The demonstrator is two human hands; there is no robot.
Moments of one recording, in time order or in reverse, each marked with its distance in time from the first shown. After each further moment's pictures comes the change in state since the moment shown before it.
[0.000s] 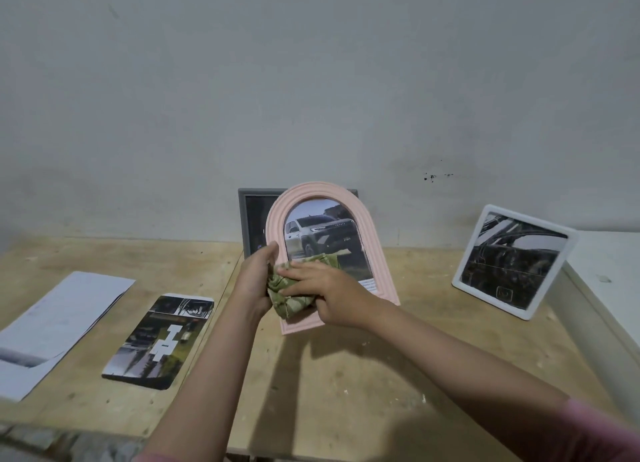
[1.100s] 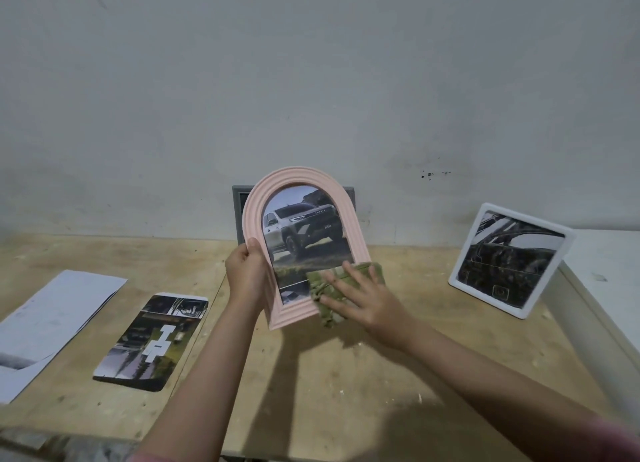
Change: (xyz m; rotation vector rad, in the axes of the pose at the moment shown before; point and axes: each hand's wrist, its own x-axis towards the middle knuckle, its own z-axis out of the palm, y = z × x) left_hand 0.014 -0.009 0.003 0.416 0.429 0.472; right_hand -0.080 0.073 0.015 -0.727 0.178 -0.205
